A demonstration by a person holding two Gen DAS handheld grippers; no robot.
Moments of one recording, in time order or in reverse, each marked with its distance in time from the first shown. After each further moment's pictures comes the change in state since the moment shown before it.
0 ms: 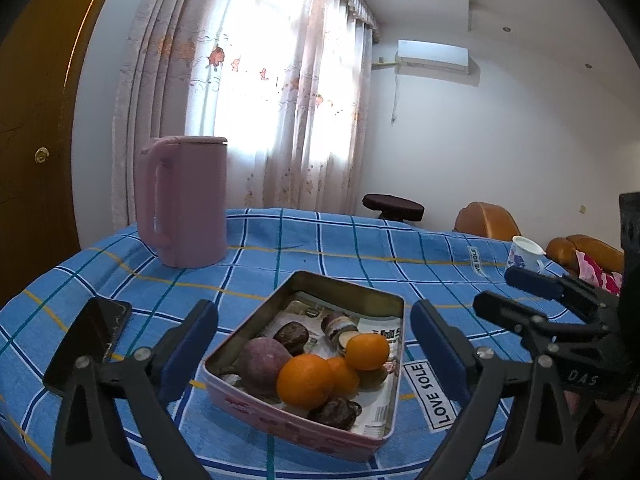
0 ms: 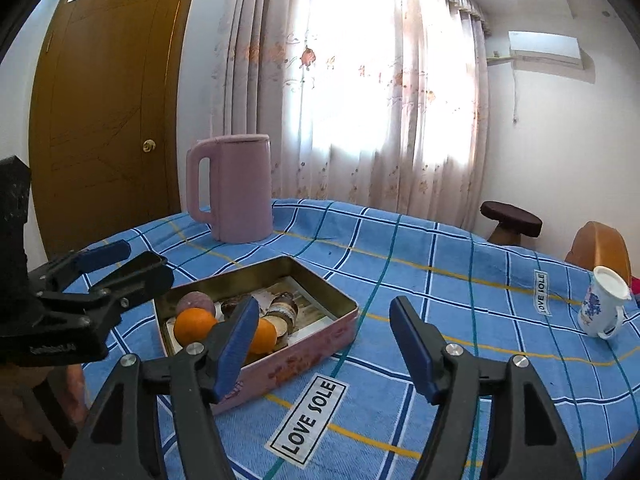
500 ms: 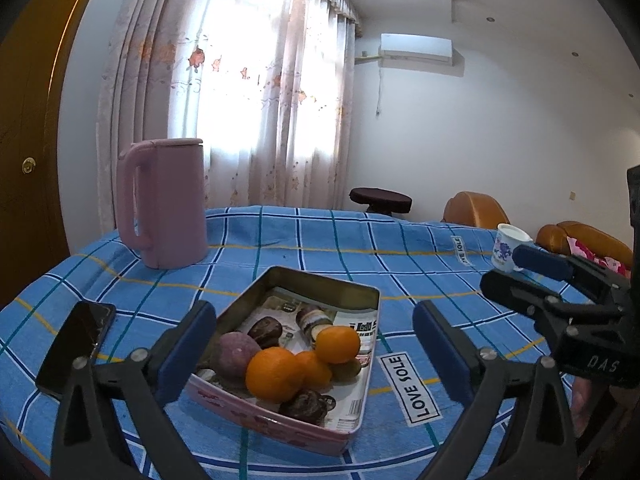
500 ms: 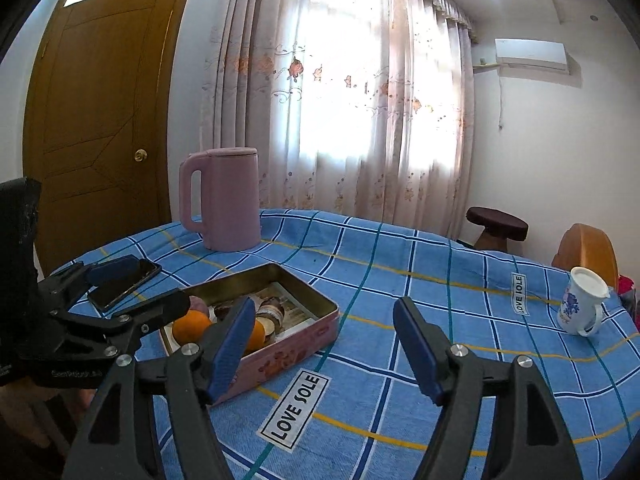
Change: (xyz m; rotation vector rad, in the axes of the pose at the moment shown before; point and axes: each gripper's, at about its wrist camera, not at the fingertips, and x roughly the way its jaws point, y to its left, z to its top) left arm -0.004 -0.023 -0.001 0.044 0.013 -0.034; right arm -0.023 -0.007 0.002 0.012 -0.024 -0.041
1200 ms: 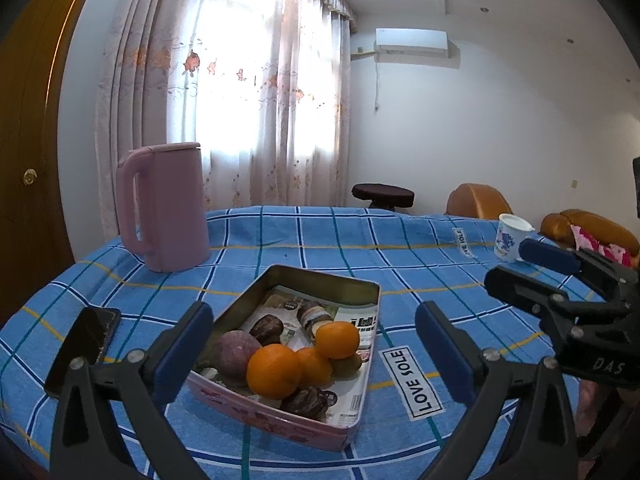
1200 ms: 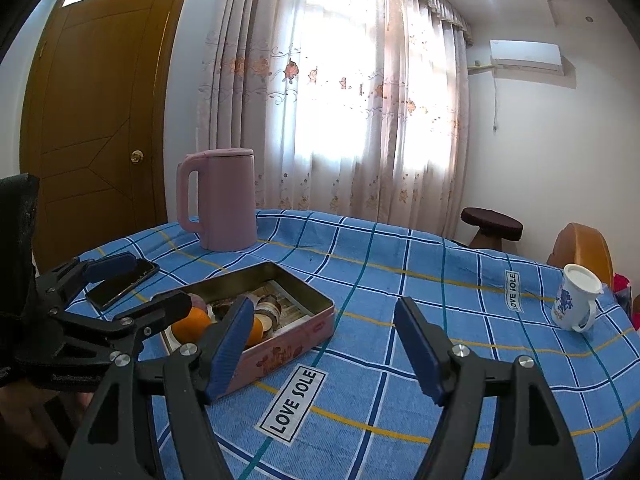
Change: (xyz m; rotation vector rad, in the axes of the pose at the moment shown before) left arm 0.000 -0.008 -0.001 0.043 0.011 0.023; right arm -0.006 0.001 -0.005 0.004 -0.007 -0.019
